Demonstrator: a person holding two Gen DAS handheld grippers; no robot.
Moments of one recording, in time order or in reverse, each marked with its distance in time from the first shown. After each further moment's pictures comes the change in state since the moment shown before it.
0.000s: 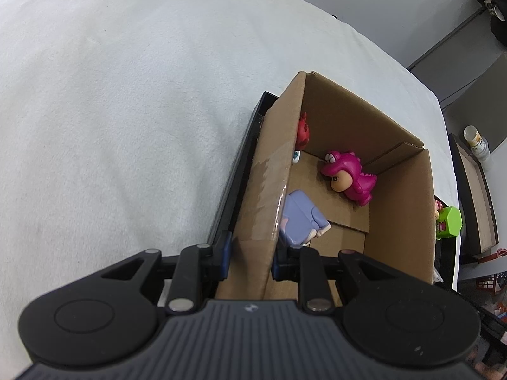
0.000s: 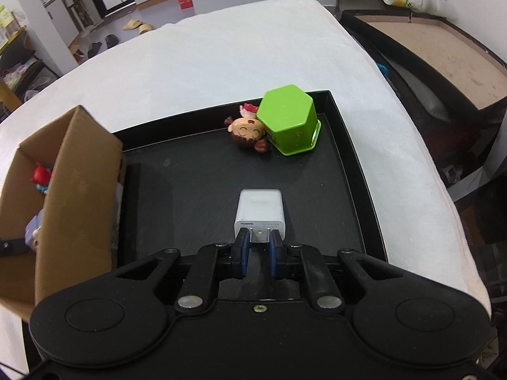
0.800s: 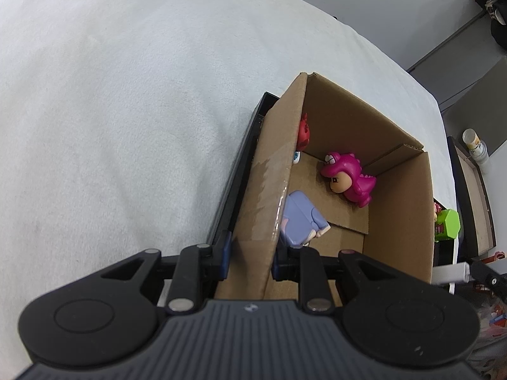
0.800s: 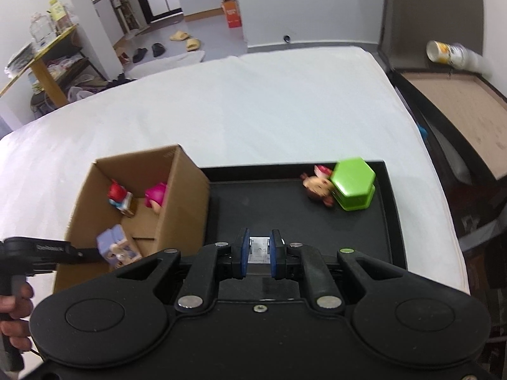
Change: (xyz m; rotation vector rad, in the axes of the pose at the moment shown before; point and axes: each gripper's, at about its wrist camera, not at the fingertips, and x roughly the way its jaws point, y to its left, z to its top) left arm -0.001 0.003 0.001 -0.012 0.000 -0.011; right arm -0.057 0.061 0.032 -0.124 -0.079 0.097
